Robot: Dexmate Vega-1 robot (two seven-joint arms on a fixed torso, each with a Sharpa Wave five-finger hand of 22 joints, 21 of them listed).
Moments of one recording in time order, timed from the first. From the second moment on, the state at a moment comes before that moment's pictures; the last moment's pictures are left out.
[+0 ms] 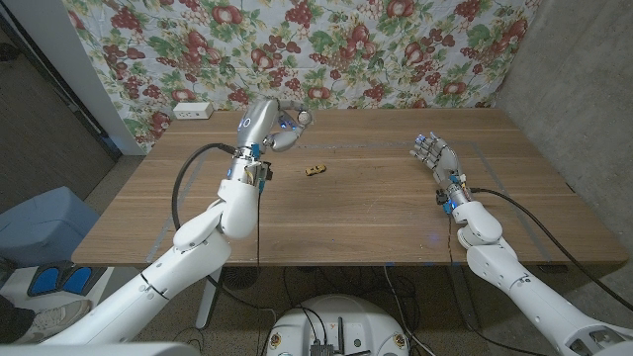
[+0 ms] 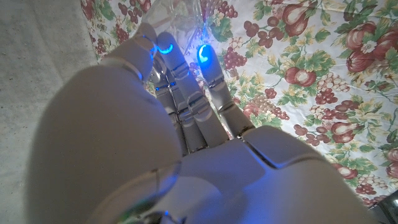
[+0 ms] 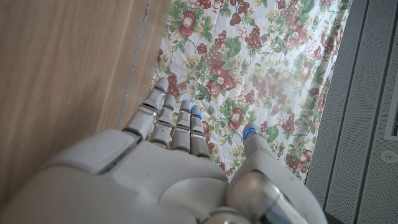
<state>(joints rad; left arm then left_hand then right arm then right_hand) 1.10 0.69 0.41 -2.12 0.61 0.13 0.59 1.23 -0.12 0.50 -0.19 0.20 1.05 0.02 0.20 0.21 1.05 -0.05 0.25 0.21 1.26 -0.23 0.45 0.36 0.65 -0.06 1.41 0.19 -0.96 -0.50 -0.33 -1.24 0.62 0.59 0.07 0.26 0.15 0.43 -0.12 0.20 0.34 0.11 0.19 0.18 0.40 0.09 0.20 0.21 0.27 0.07 0.25 0.36 0.47 0.11 0.21 0.17</state>
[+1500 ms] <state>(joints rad) 1.04 0.73 0.45 -2.13 0.56 0.20 0.49 1.23 -0.12 0.50 -0.19 0.20 1.05 0.01 0.20 0.21 1.06 -0.05 0.24 0.21 1.27 -0.23 0.45 0.36 0.64 -0.06 1.43 0.19 -0.95 -0.49 -0.33 -1.20 0.62 0.60 0.08 0.26 0.15 0.43 -0.12 0.20 0.34 0.10 0.19 0.18 0.39 0.09 0.20 0.21 0.27 0.07 0.25 0.36 0.47 0.11 0.21 0.17</state>
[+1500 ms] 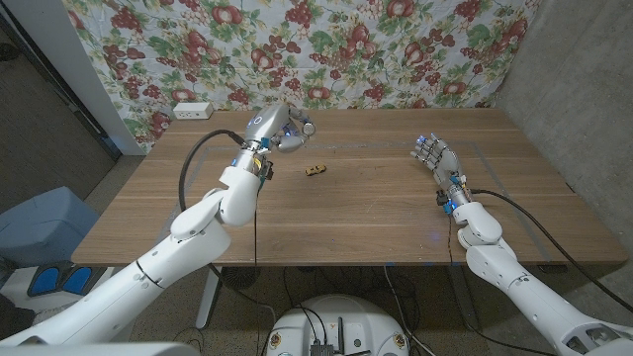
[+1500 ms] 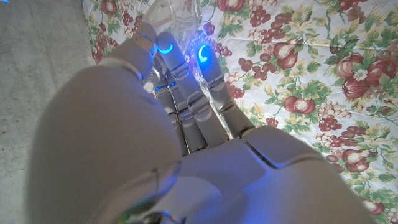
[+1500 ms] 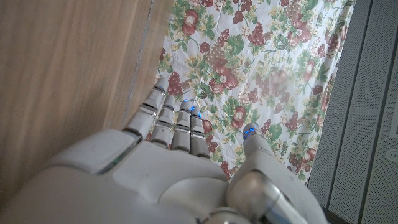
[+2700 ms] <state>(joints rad) 0.99 0.73 0.45 -2.10 0.58 0.24 0.37 1.22 -0.11 0.50 -0.20 0.20 1.05 0.01 0.20 0.21 1.06 -0.05 0.23 0.21 1.27 -0.23 0.44 0.36 0.63 -0.06 1.43 0.18 -0.89 -0.47 -0.34 -1.15 0.62 0.58 0.09 0.26 0.15 0.43 -0.12 0.20 0.34 0.10 0.19 0.18 0.39 0.09 0.20 0.21 0.27 0.07 0.25 0.35 0.47 0.11 0.21 0.17</state>
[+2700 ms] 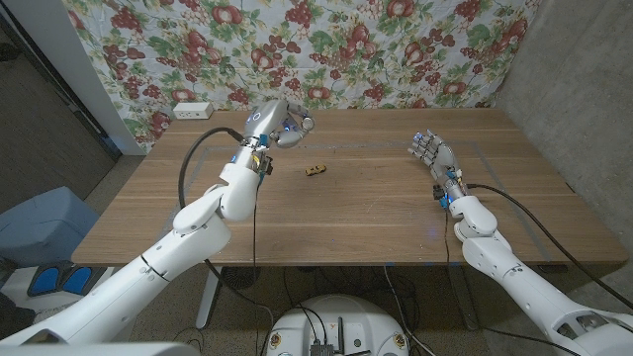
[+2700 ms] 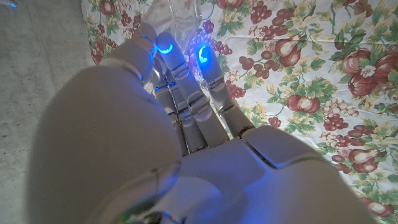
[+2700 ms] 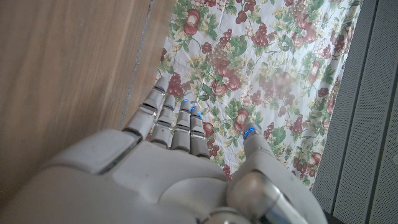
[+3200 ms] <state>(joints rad) 0.95 0.75 0.48 -2.12 0.58 0.32 0.27 1.22 -0.11 0.50 -0.20 0.20 1.05 0.01 0.19 0.21 1.06 -0.05 0.23 0.21 1.27 -0.23 0.44 0.36 0.63 -0.06 1.44 0.18 -0.86 -0.46 -0.35 -1.12 0.62 0.57 0.10 0.26 0.15 0.43 -0.12 0.20 0.34 0.10 0.19 0.18 0.39 0.09 0.20 0.21 0.27 0.07 0.25 0.35 0.47 0.11 0.21 0.17</state>
